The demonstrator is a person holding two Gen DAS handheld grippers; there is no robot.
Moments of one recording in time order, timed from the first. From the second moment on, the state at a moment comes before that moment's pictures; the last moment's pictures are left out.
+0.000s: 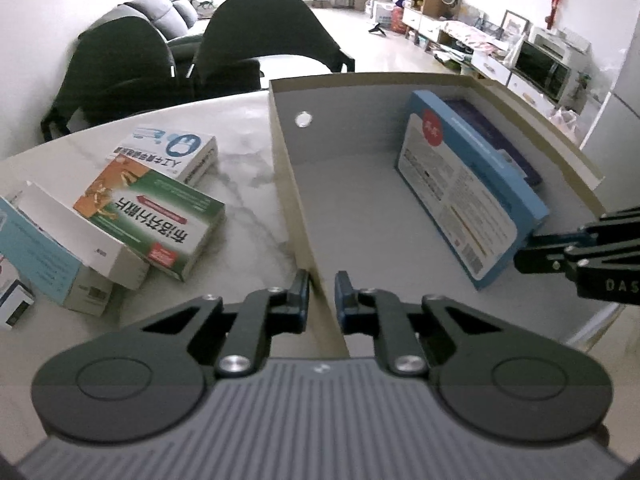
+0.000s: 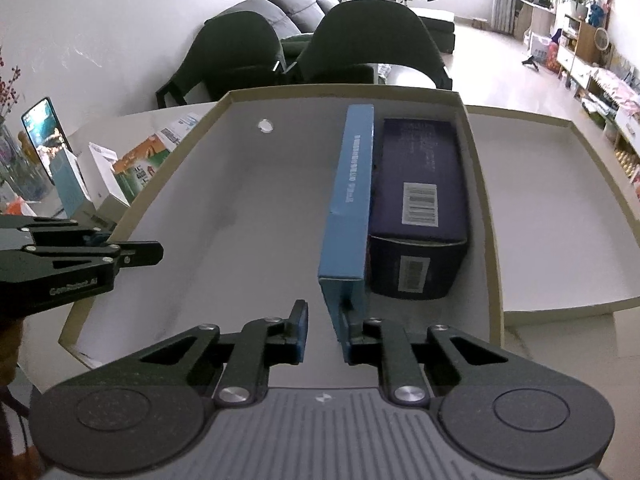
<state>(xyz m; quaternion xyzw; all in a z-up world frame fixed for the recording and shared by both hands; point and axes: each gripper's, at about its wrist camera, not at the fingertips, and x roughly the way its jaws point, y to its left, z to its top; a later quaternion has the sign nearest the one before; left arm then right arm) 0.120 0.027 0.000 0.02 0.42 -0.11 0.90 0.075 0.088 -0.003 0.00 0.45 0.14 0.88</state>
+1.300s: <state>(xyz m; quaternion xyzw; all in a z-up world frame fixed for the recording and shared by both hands) 0.080 0.133 0.016 -0.13 0.37 -0.03 0.92 0.059 0.082 -0.001 0.10 0.42 0.18 0.88</state>
